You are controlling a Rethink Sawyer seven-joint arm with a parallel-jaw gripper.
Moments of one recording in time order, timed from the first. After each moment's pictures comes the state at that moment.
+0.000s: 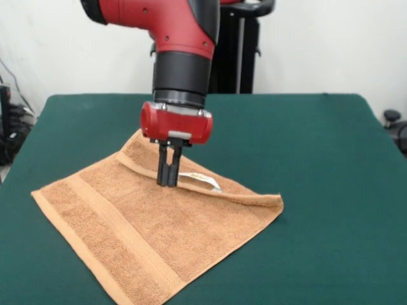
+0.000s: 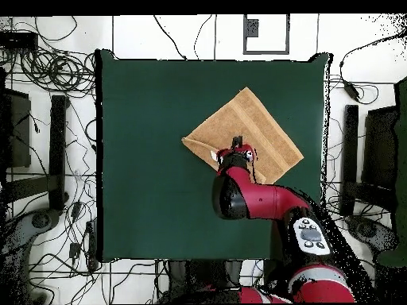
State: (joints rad) arm -0.31 -0.49 -0.03 1.74 -0.36 -0.33 1.44
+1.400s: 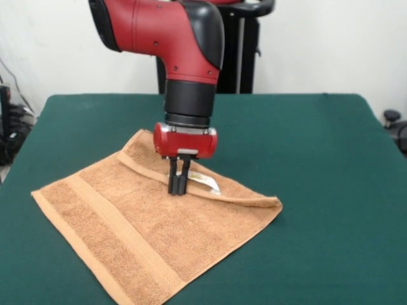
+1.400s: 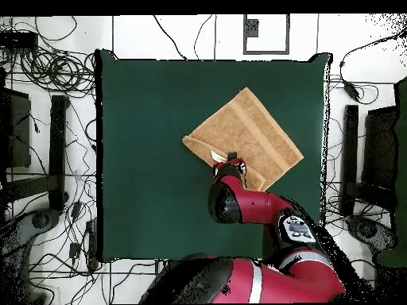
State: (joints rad) arm -0.29 -0.38 -0.06 1.75 -0.30 -0.31 1.44
